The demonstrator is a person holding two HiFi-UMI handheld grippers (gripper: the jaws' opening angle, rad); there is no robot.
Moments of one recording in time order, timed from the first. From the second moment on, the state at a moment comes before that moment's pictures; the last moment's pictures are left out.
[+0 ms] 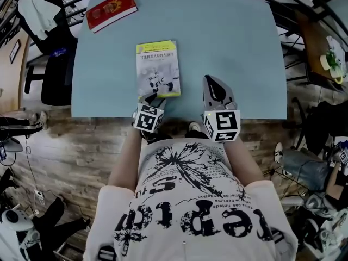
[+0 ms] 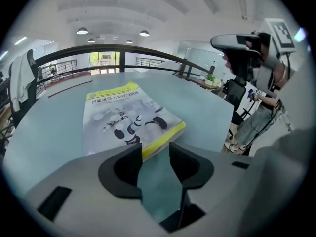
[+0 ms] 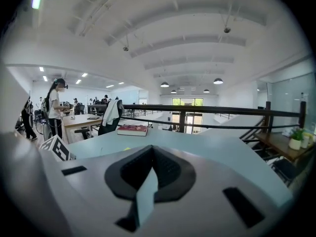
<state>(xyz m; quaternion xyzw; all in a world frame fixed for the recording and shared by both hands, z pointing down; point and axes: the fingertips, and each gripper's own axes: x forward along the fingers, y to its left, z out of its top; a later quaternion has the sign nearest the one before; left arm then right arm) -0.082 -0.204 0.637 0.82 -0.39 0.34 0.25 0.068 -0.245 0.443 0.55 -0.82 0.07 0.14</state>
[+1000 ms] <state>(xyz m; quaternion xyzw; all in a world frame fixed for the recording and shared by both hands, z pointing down) -0.127 -0.241 0.431 0.86 -0.49 0.10 0.10 0.013 -0.238 0.408 0.52 -0.84 0.06 0.10</state>
